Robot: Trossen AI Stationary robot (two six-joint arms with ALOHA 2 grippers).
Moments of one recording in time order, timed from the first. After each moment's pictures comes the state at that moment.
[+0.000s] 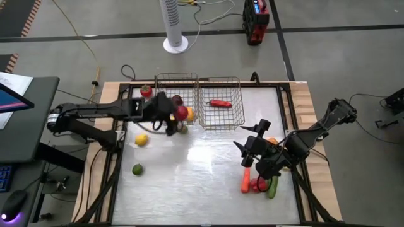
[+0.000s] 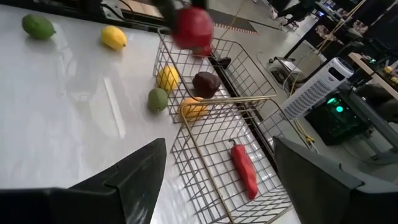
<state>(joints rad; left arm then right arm) 0.13 1.24 1.11 -0.63 -0.30 -0.11 0.60 1.35 1.29 -0.90 1.07 0.42</state>
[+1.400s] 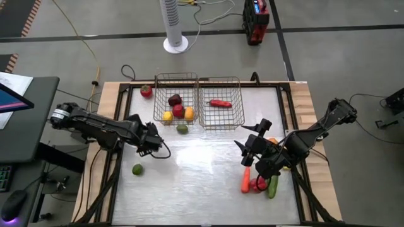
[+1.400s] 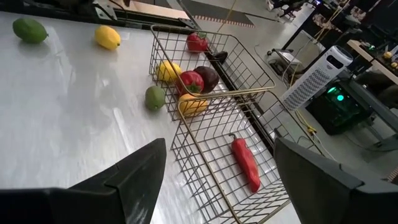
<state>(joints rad) -0.19 1.29 0.93 -1.38 -0.37 -0.65 0.59 1.35 1.29 -0.94 1.07 0.50</state>
